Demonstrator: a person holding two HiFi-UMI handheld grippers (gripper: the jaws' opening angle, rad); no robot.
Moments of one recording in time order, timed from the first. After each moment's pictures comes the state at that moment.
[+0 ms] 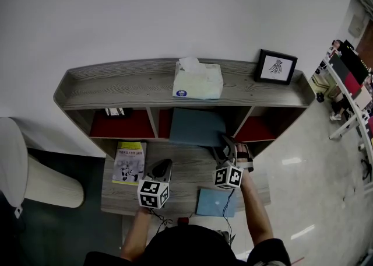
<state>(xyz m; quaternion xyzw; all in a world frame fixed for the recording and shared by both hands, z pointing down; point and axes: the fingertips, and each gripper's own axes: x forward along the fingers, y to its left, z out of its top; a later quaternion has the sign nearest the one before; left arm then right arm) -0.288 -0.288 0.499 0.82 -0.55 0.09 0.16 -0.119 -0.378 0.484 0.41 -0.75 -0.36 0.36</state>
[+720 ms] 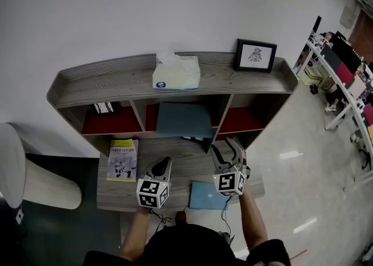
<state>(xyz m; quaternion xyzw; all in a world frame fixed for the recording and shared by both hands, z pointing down) -0.237 -0.262 0.482 0.83 -0.53 0.09 0.14 -0.062 -0.313 0.437 0.50 -0.80 -0.23 0.23</state>
